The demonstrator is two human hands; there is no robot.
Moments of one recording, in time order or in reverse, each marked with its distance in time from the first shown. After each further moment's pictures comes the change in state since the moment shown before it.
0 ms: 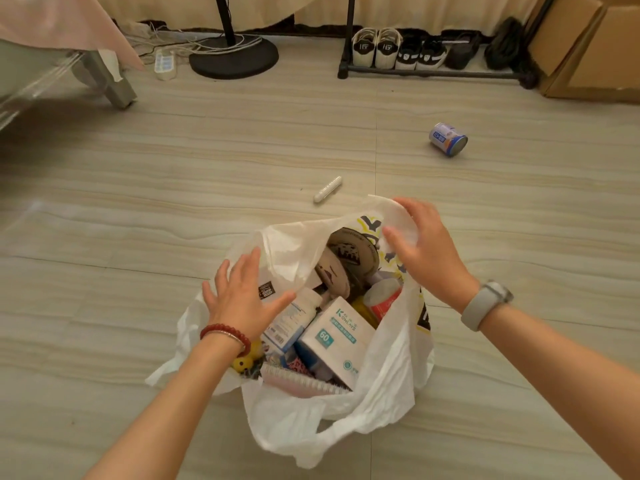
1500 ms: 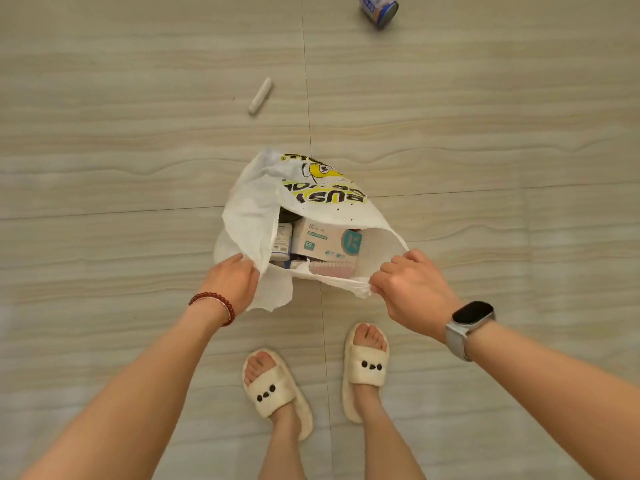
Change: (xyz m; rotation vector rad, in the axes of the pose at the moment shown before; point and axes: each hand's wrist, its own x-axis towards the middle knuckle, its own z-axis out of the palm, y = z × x) left_hand -0.076 0.064 -0.111 0.263 -0.546 0.297; right_hand -0.100 -0.115 -0.175 -0.666 -0.811 0.014
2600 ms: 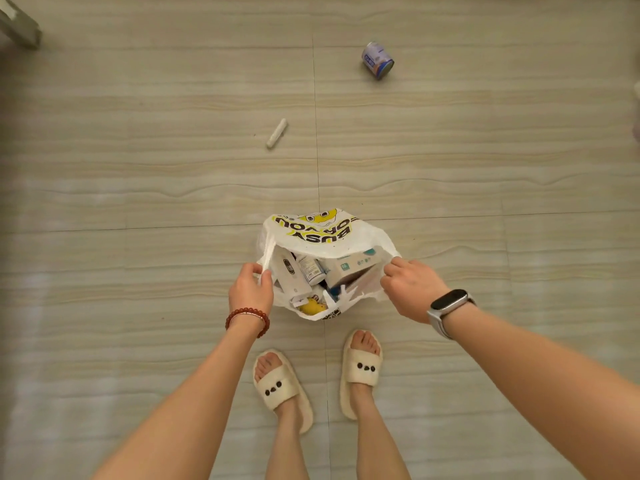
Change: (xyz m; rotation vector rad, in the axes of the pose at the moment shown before) left_hand -0.062 0.066 -0.086 -0.803 0.247 -0.583; right_hand -0.015 0.013 -0.057 -0.118 -0.071 -0.122
